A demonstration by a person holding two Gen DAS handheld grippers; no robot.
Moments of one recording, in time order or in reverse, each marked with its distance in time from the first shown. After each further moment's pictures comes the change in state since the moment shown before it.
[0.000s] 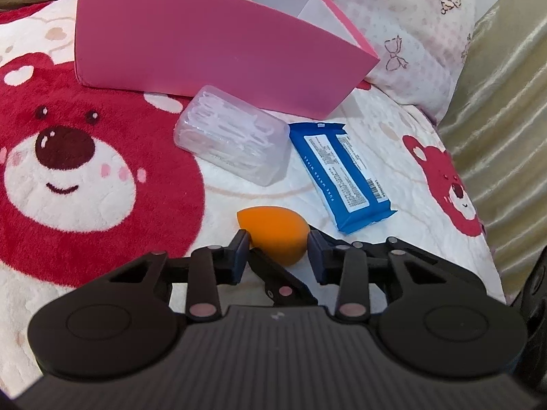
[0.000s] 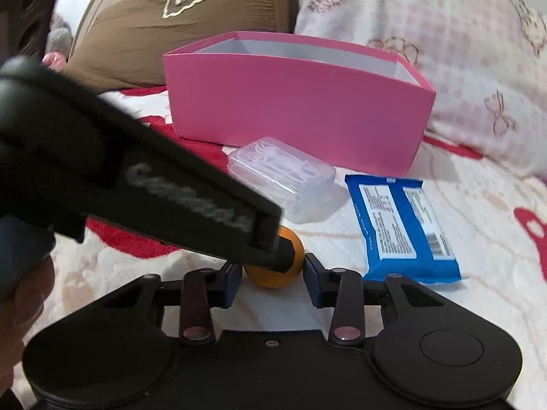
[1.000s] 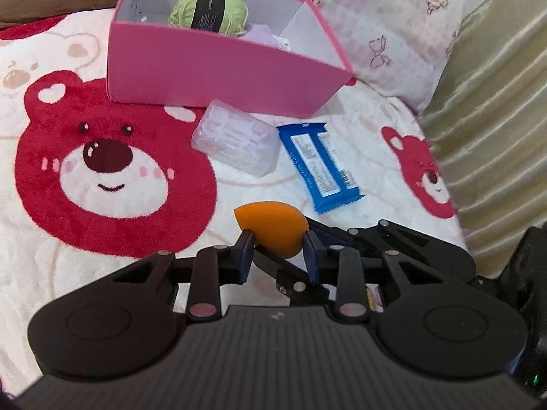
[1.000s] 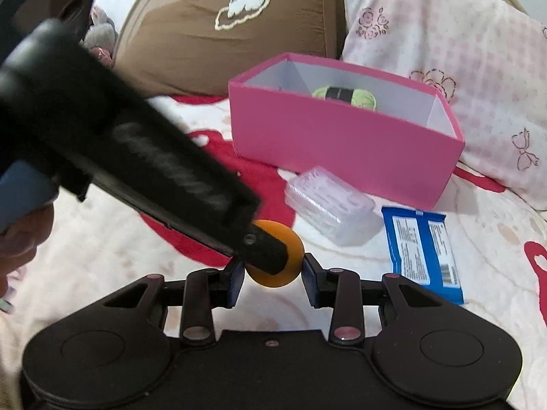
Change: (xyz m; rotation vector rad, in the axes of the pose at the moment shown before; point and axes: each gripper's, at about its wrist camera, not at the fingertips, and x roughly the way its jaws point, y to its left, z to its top) left arm -0.082 -0.008 0.028 -0.011 0.110 -0.014; right arm -0.057 0.007 0.036 -0.029 0.015 0.158
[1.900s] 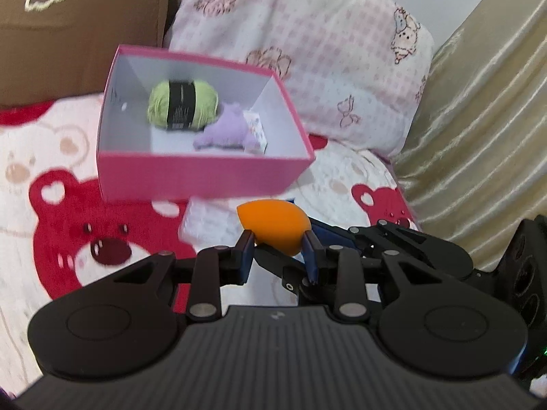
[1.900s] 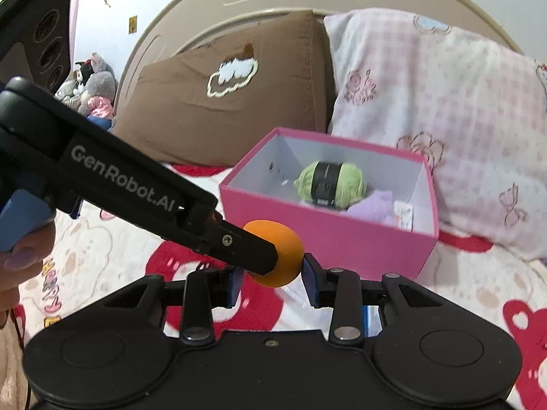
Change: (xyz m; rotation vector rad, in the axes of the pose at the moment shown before) left arm -0.052 -0.032 0.074 0.079 -0.129 -0.019; right arm -0.034 -0.018 0.087 0.013 -0.114 0.000
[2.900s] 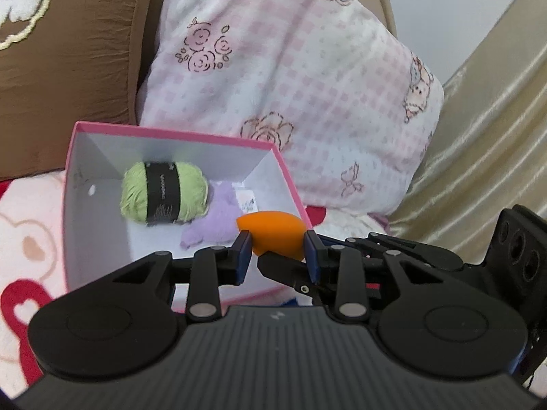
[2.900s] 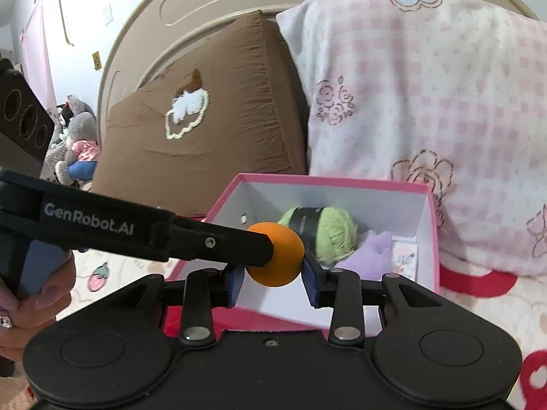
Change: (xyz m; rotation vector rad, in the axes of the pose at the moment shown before) left arm 0.067 0.044 0.124 -0.026 -0.065 -0.103; right arm 0.087 -0.083 0.086 0.156 0.039 0.073
